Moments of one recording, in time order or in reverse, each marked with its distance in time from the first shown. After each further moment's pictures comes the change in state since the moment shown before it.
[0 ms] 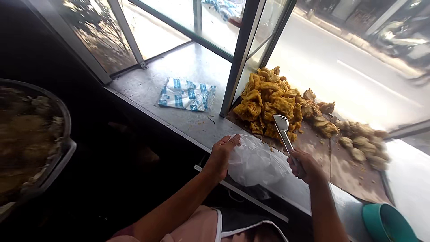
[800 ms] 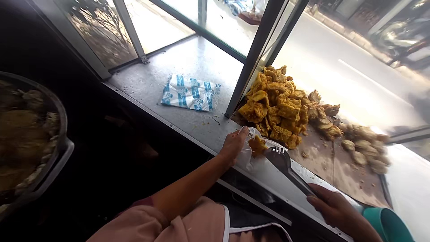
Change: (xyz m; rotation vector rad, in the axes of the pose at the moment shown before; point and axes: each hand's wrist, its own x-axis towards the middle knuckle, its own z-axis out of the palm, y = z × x) left_hand 0.055 0.006 0.009 0.186 -0.024 -0.163; right_hand -0.104 0.004 -0.021 -0.820 -0.107 -0.237
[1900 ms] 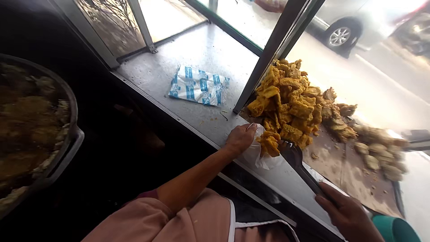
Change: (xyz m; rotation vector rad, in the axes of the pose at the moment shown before) left_hand 0.015 0.007 -0.015 0.503 -0.058 0.150; right_hand 0.004 -0.015 0.014 -0.197 0.243 -0.216
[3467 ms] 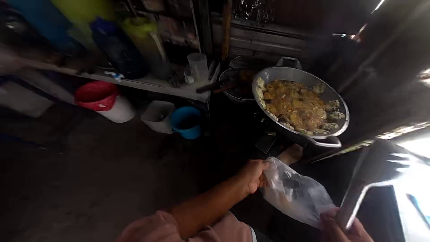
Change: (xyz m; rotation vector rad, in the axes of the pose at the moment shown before) left_hand -0.399 -0.187 -0.067 -1.255 1.223 -0.080; right_hand -0.019 -0.256 0.204 0.646 -0.769 -0.621
